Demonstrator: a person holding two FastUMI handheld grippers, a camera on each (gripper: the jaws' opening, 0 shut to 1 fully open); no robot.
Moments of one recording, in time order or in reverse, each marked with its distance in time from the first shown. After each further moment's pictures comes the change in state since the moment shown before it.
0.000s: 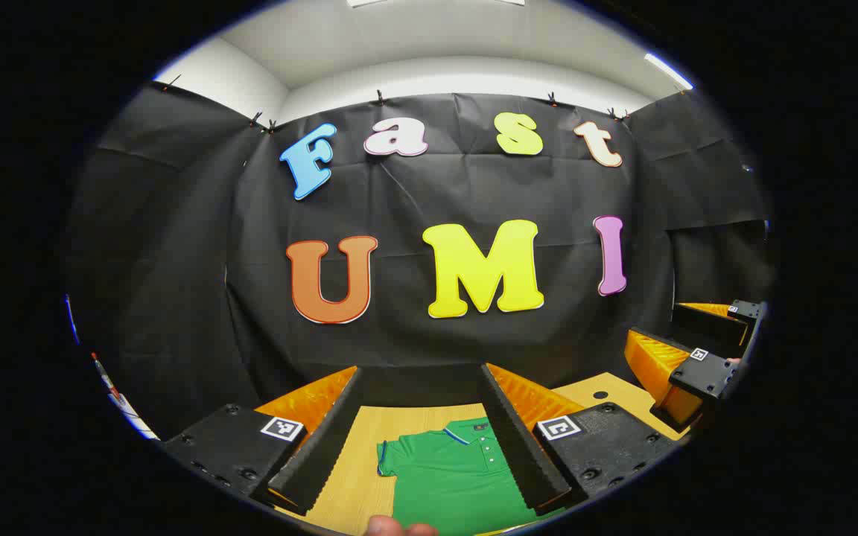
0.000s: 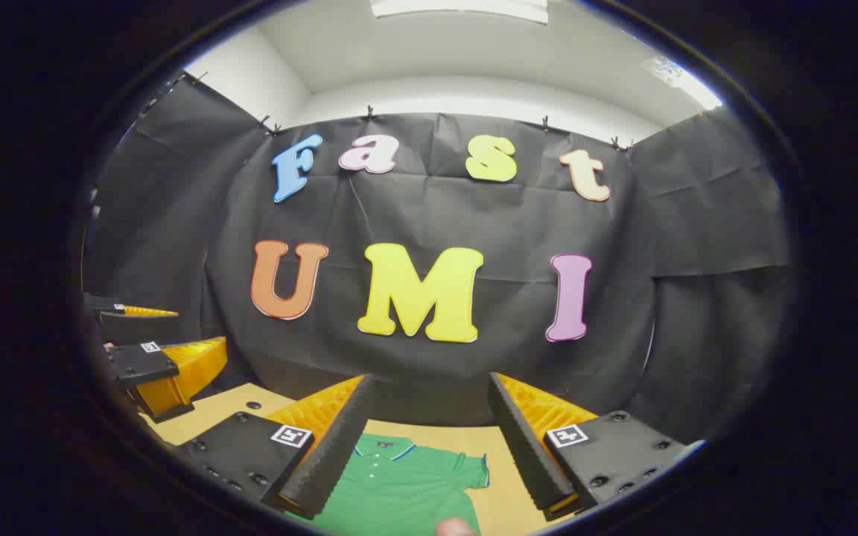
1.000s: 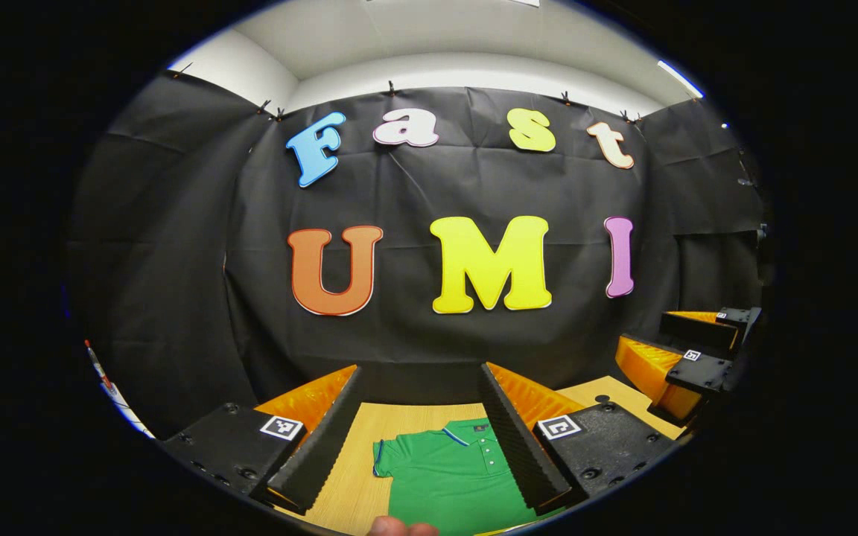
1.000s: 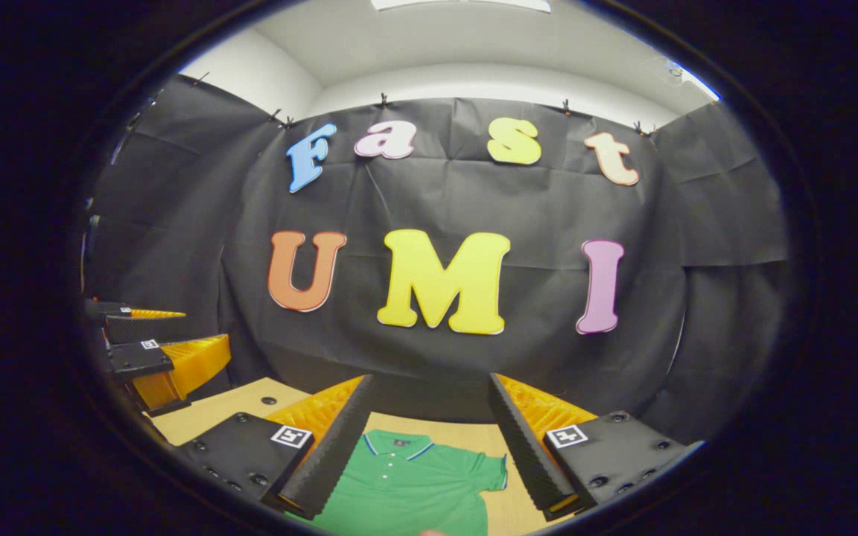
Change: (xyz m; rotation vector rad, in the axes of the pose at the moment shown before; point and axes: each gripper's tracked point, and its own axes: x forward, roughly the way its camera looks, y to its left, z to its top) left arm 0.018 0.014 -0.004 -0.045 -0.003 0.017; right arm 0.037 0.015 -0.018 0.005 0.085 0.100
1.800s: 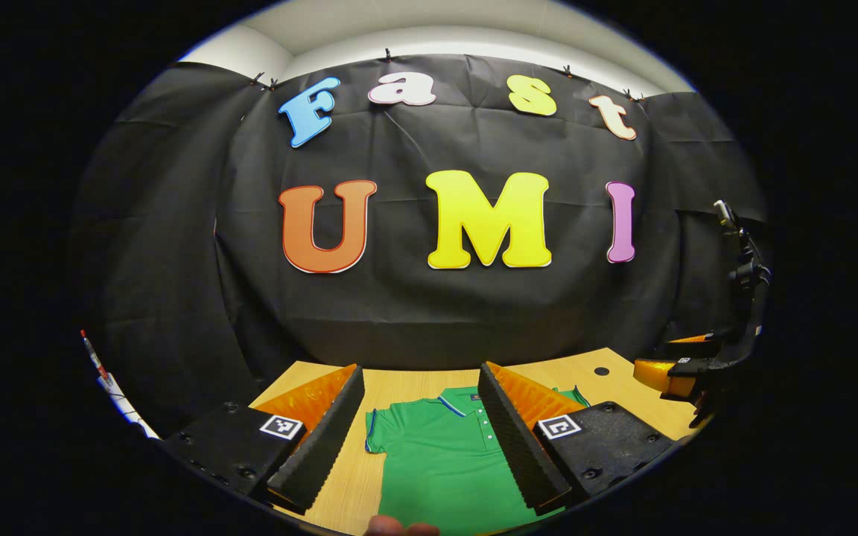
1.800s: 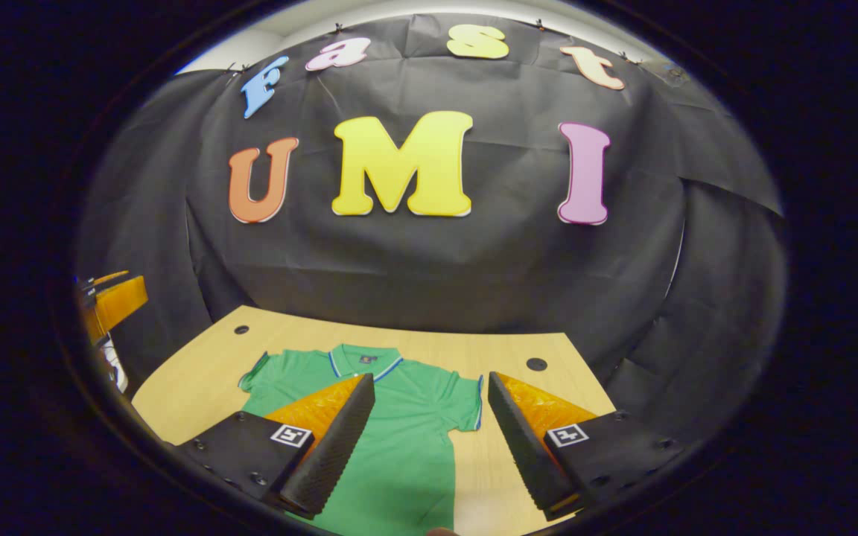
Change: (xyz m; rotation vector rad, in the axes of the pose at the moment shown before) left arm 0.012 -0.015 -0.060 0.012 0.171 -0.031; right arm 0.036 -0.103 -0.141 0.053 0.413 -0.050
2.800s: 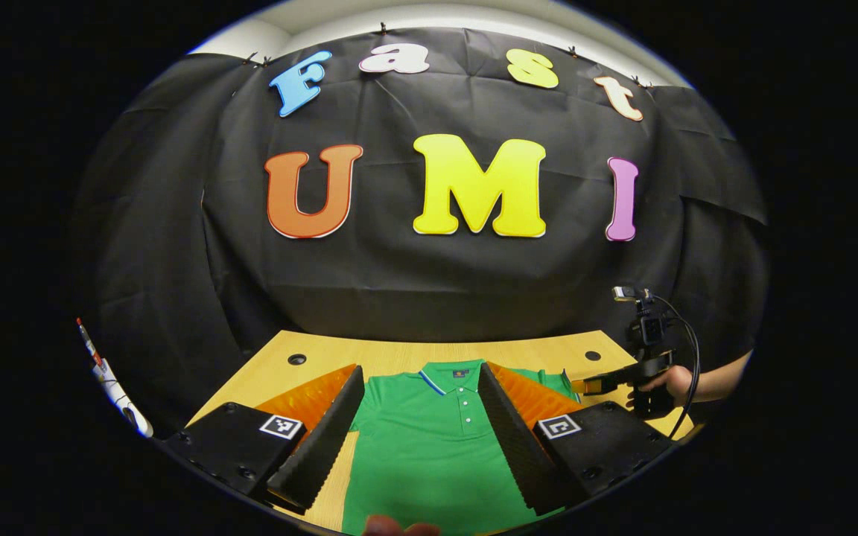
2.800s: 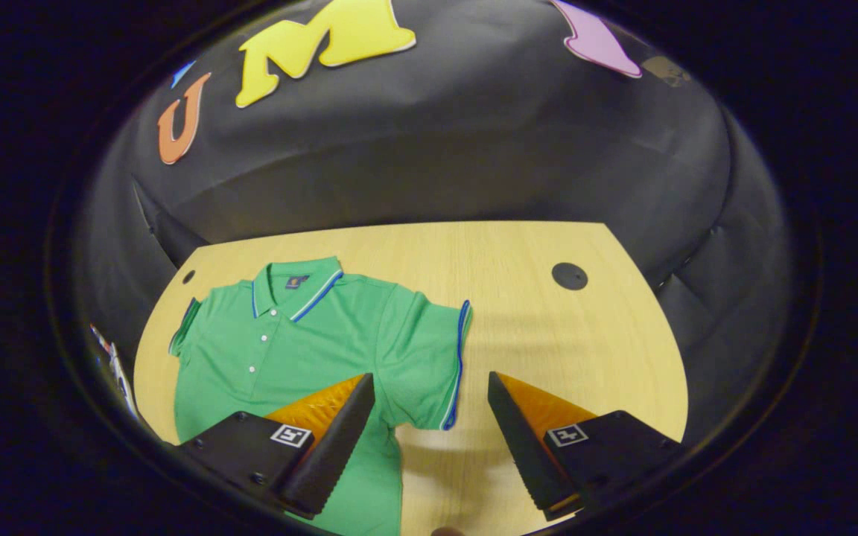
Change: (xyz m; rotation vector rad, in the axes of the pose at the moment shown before) left arm 0.018 -0.034 -0.039 -0.035 0.155 0.000; right arm 0.214 -0.076 -0.127 0.120 0.470 0.049
